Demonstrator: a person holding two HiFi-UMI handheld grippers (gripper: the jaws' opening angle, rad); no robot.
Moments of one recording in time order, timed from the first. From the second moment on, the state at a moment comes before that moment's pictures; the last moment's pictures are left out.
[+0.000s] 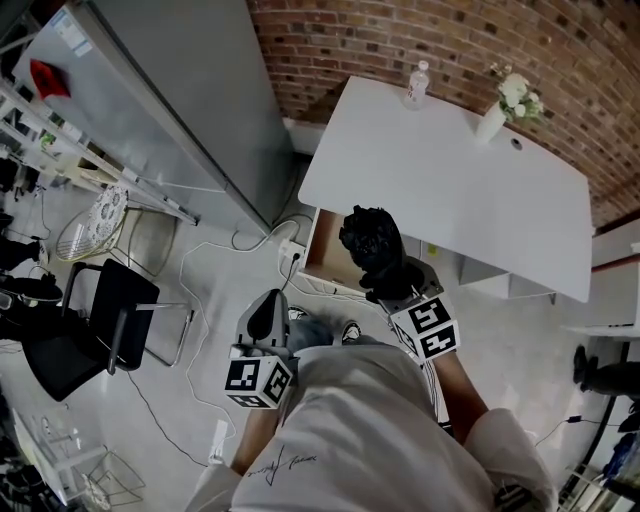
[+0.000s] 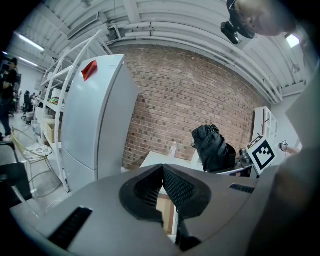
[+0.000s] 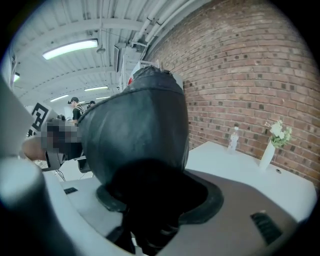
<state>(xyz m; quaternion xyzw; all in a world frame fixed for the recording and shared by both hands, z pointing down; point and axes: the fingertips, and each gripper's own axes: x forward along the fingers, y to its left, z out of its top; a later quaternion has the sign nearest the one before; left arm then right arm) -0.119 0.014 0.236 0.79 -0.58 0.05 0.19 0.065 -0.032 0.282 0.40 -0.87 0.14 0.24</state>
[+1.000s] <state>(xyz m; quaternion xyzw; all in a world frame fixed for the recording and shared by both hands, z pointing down) -0.120 0.013 0.215 0.79 -0.58 0.03 0.19 0.086 -0.025 0.242 0.45 -0.87 0.12 0.17</state>
